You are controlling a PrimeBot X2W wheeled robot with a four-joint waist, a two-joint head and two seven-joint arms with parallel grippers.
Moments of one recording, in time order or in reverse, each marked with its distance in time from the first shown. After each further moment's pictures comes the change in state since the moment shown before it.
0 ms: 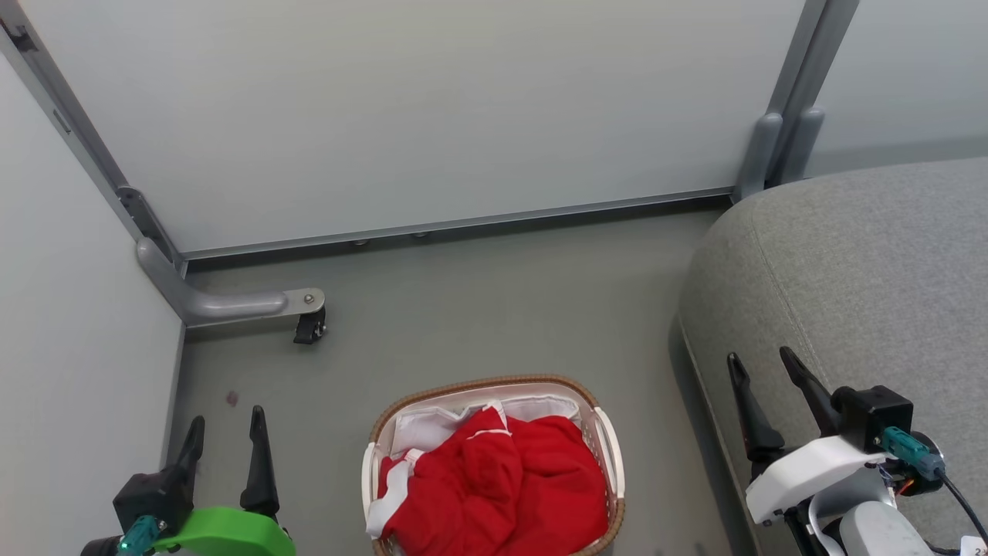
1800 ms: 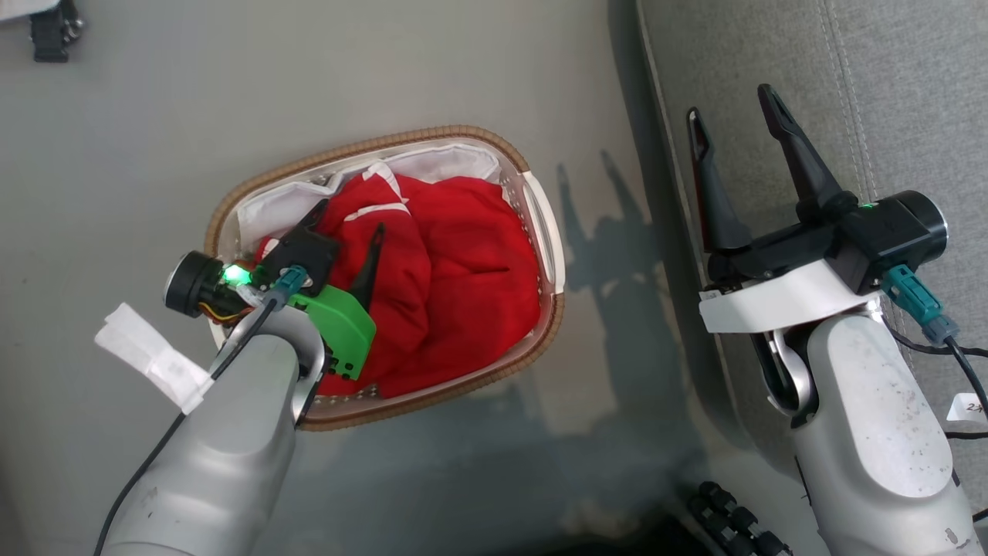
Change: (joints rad) left arm -0.712 0.059 -0.517 0.566 0.075 -0.013 -0.046; right arm -0.350 0.060 0.042 -0.225 -0.173 0.000 -0.042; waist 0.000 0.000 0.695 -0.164
